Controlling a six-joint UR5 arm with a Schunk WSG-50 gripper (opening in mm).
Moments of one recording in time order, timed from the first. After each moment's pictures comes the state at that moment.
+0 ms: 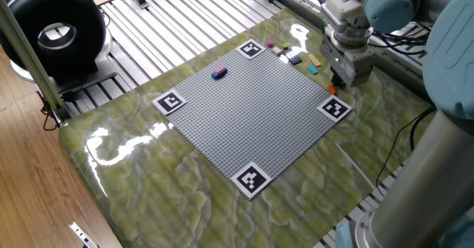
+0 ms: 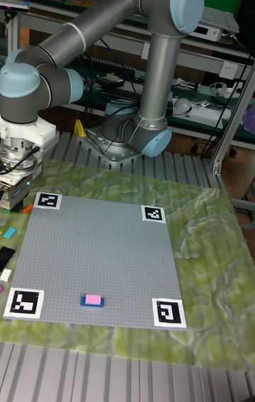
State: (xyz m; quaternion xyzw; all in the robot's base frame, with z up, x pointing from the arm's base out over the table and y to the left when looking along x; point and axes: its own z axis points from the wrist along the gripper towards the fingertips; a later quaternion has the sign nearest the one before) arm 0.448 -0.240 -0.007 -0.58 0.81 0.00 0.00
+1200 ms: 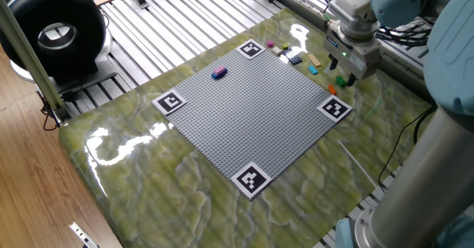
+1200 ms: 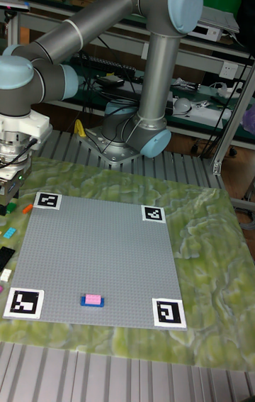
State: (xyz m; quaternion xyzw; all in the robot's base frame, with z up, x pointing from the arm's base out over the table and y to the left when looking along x) arm 0.450 -0.265 -0.001 -0.65 0.76 -0.02 0.00
